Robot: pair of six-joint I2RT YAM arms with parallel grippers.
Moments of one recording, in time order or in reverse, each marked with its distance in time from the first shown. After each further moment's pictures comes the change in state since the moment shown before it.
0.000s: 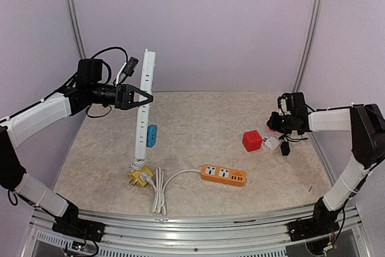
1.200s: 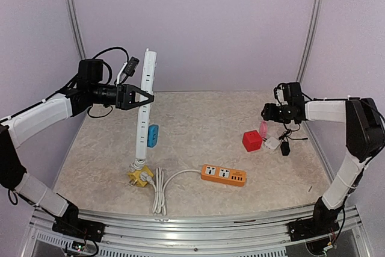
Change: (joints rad) left arm -0.009 0.007 -0.013 0.049 0.019 -0.035; right arm -0.018 0.131 0.201 -0.090 0.033 -0.122
